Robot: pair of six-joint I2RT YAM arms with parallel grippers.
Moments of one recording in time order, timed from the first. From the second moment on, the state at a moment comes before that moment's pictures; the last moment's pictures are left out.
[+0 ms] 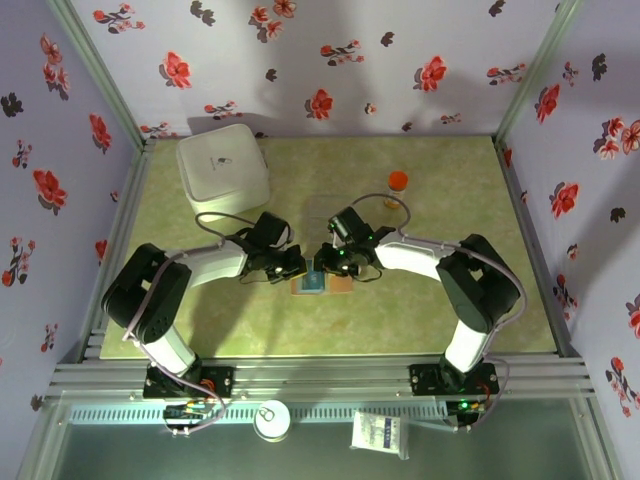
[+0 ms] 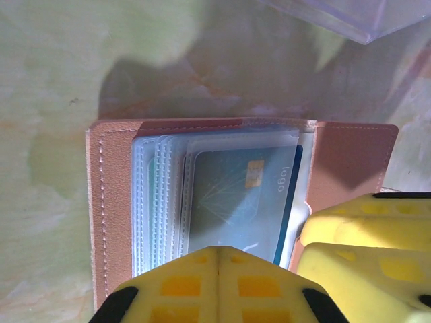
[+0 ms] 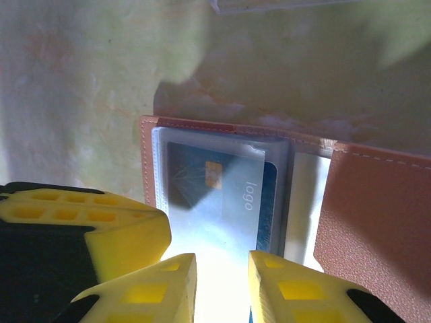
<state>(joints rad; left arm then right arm) -0.64 1.66 0.84 -0.20 0.39 -0.86 0.73 1.74 0.99 -0.27 -0.36 0.80</state>
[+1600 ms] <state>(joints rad) -0.64 1.67 0.86 -0.25 0.39 -0.84 0.72 1.69 0.97 -0.34 -0.31 0.76</state>
